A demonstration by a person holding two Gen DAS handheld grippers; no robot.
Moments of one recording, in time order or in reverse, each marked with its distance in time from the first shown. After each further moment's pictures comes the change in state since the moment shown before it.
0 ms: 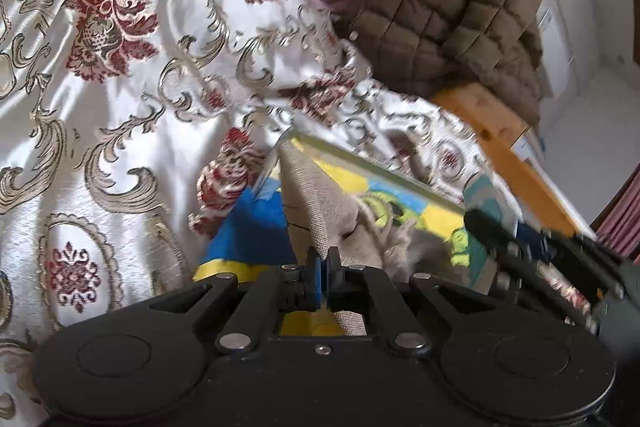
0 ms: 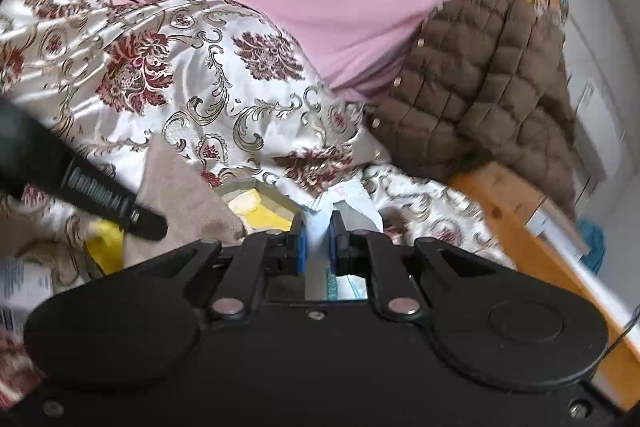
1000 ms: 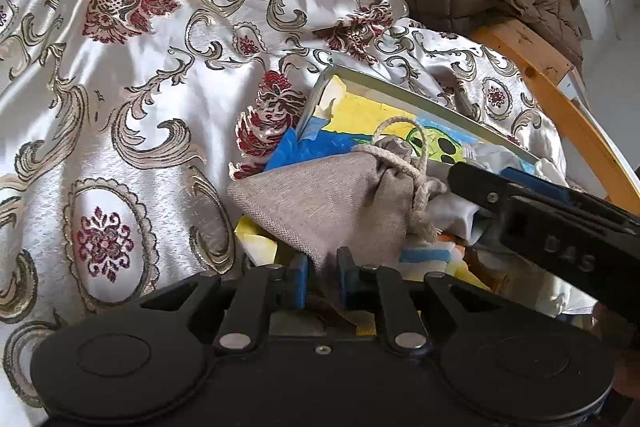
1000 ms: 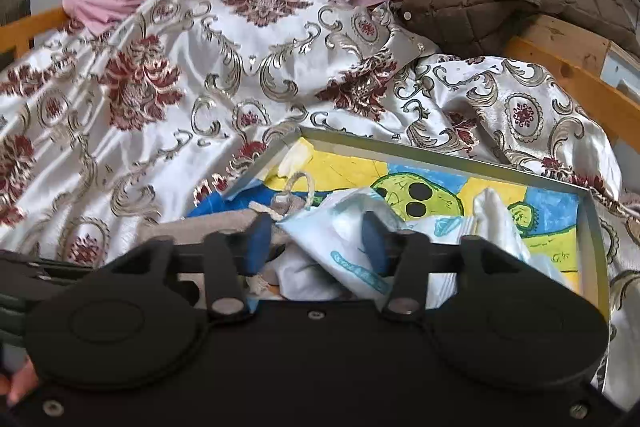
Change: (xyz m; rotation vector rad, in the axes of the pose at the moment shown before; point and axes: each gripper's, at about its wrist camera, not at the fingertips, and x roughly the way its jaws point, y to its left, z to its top) left arm 0.015 0.004 -0.005 0.052 0.163 0.136; right arm 0.041 -0.044 -0.010 0.380 0.244 0.231
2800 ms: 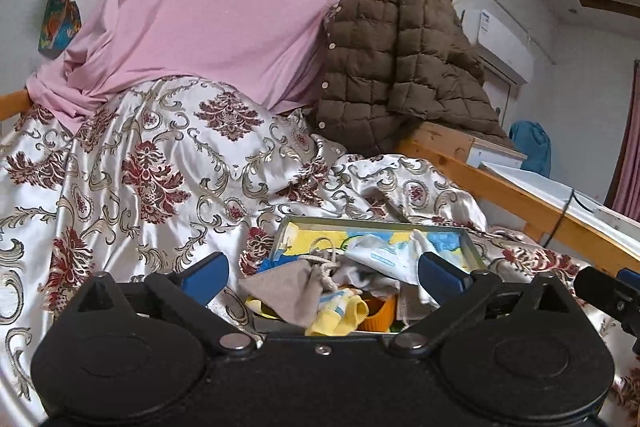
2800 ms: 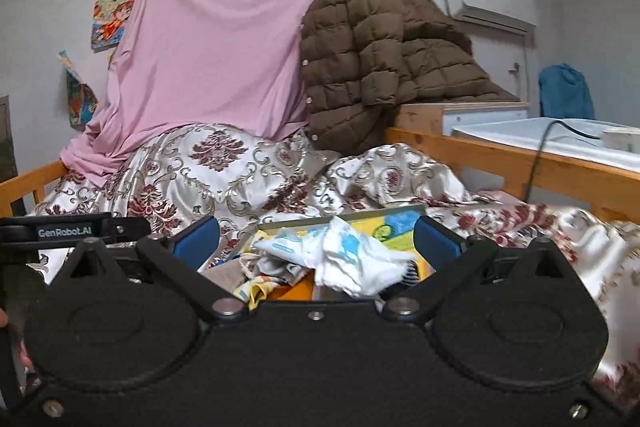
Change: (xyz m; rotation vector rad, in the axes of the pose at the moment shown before) left arm -0.221 -0.075 -0.073 0.263 -0.437 0.017; right arm -0.331 -0.039 -0.107 0.256 -0.401 -0.147
